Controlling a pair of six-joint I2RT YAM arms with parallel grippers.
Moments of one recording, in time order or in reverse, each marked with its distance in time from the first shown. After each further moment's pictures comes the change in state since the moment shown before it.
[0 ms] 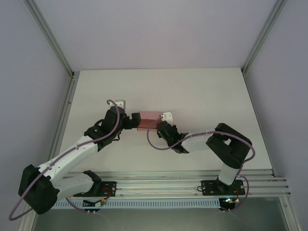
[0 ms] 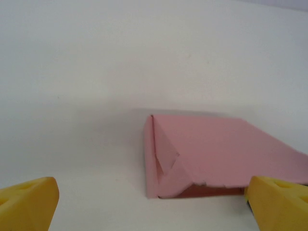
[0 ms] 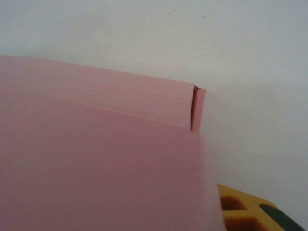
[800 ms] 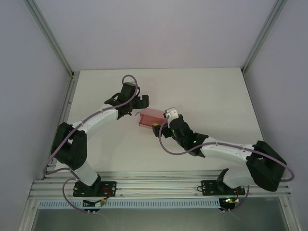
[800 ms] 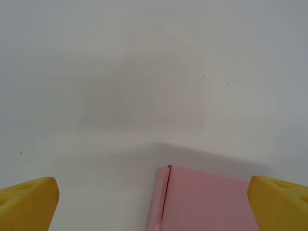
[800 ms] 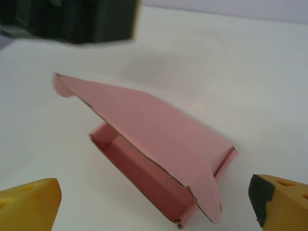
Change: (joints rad) left arm 0.121 0.558 0.419 -0.019 0.124 0.071; right arm 0.000 -0.443 -0.075 -0.147 -0.203 -0.202
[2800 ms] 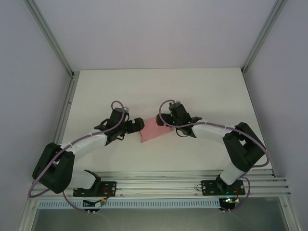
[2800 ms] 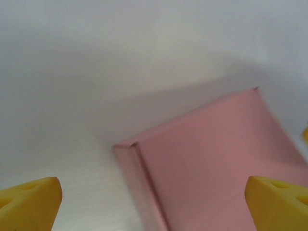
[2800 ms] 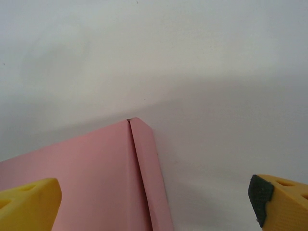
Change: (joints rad) left arm 0.005 -0.313 -0.550 0.193 0.242 -0.266; right arm -0.248 0.322 0.222 -0.227 -0.241 0.310
